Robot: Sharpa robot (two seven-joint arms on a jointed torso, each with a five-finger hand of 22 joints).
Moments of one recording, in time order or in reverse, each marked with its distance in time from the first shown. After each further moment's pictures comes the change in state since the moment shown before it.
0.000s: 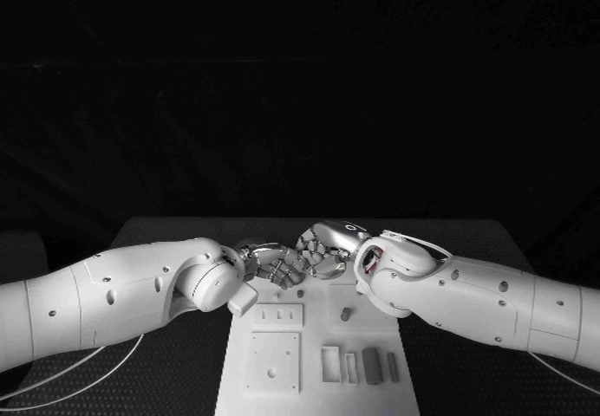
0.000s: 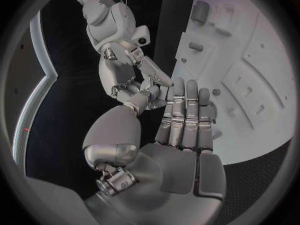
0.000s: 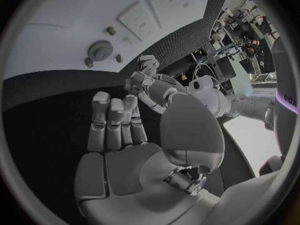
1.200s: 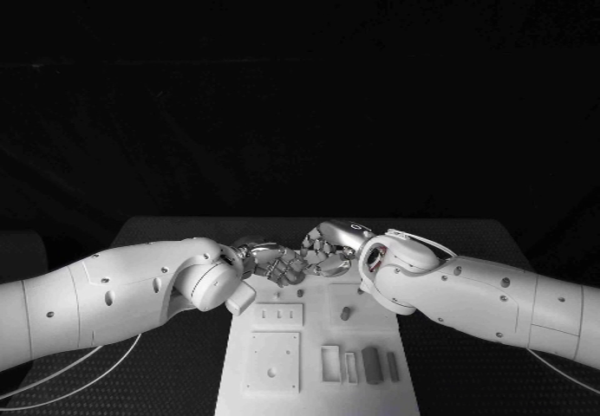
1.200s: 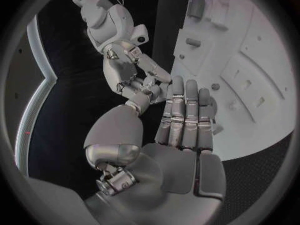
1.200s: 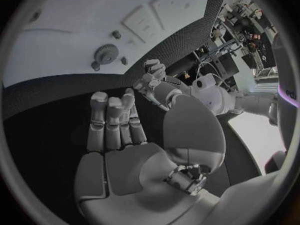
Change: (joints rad) left arm 0.000 -0.006 0.001 -0.001 -0.032 -0.017 0.002; left_hand 0.051 0.046 -0.002 -0.006 -0.032 0.048 -0.002 0.017 0.009 0.066 -0.026 0.012 -0.011 0.028 -0.028 0.054 0.005 -0.016 0.002 -0.016 0.008 0.000; right arm -0.001 -0.005 -0.001 -0.027 0.051 0.016 0.000; right_hand -0.080 -0.080 -0.093 0.043 0.000 -0.080 0.087 -0.093 0.017 -0.073 0.059 -0.025 0.001 -0.052 0.052 -0.041 -0.010 0.000 -0.037 0.032 -0.029 -0.012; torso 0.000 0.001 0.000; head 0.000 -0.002
